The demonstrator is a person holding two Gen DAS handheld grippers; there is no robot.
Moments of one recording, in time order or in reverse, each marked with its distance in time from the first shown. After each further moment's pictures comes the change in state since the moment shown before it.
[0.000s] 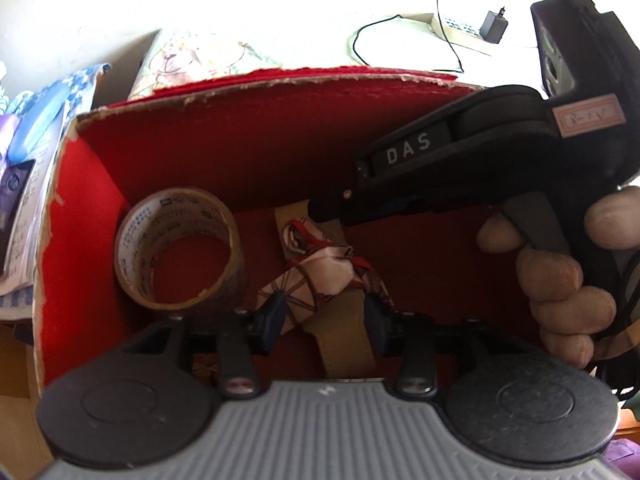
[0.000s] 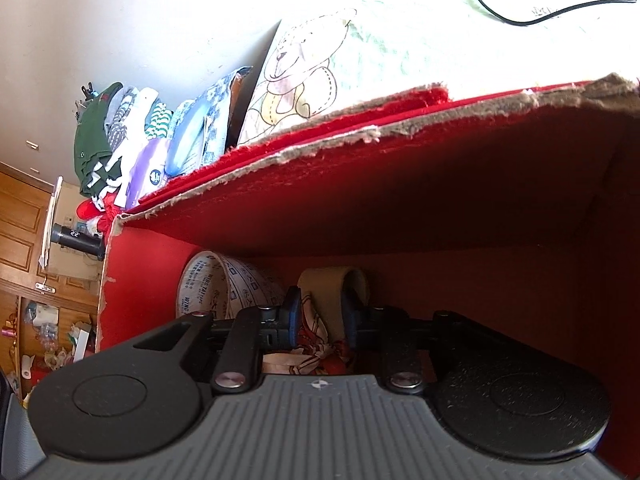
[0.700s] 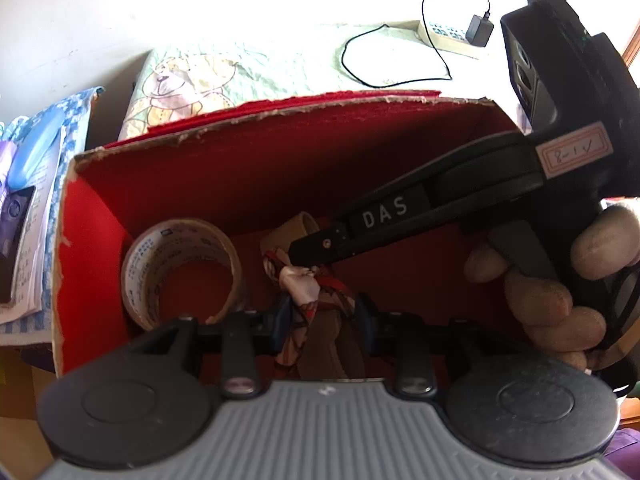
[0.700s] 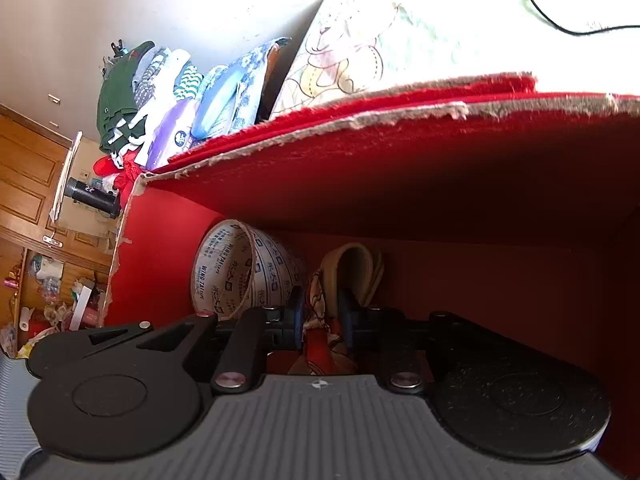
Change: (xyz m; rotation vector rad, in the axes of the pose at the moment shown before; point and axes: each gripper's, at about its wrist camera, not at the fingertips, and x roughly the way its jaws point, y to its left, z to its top) left arm -0.015 0.002 0.009 0.053 -0.038 -0.014; right arm 0.004 0.016 -0.003 -0.121 0.055 0.046
